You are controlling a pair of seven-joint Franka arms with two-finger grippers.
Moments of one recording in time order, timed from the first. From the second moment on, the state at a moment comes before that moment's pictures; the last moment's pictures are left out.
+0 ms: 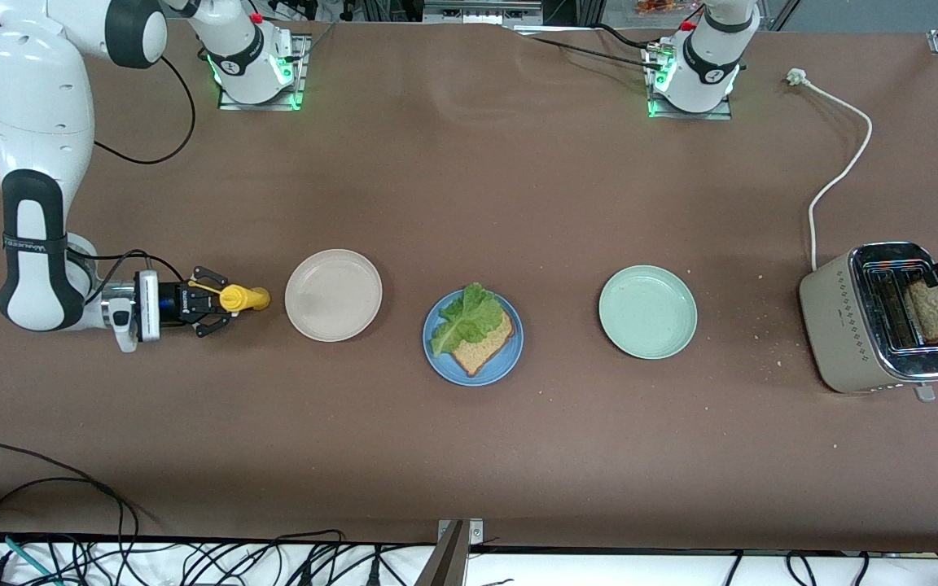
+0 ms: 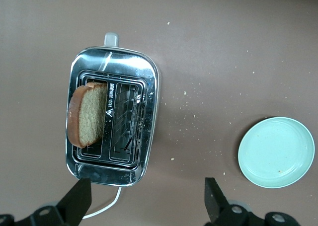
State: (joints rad) left arm 0.44 0.29 -0.24 -1.41 0.09 1.63 -0.03; right arm 0.11 0.86 -0.43 -1.65 1.27 1.42 -2.15
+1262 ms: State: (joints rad) left arm 0.44 0.31 -0.25 -1.41 0.09 1.63 -0.03; right arm 0.65 0.84 -0.43 -1.12 0.47 1.68 -1.12
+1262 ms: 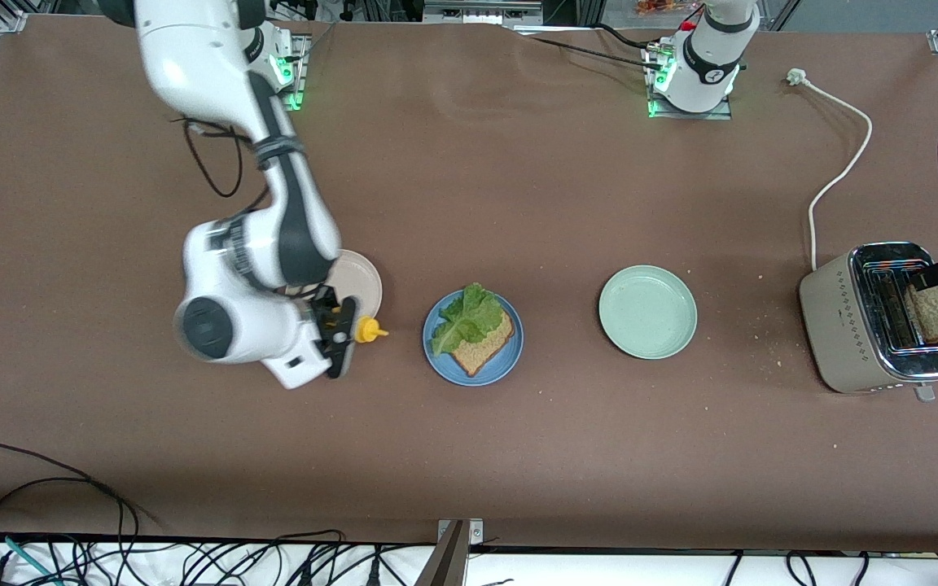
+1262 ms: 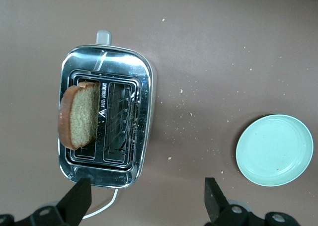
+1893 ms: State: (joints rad) left arm 0.55 0.37 -0.24 -1.42 0.09 1.65 0.02; right arm 1.01 0.85 -0.43 -1.11 -0.21 1.71 -0.78
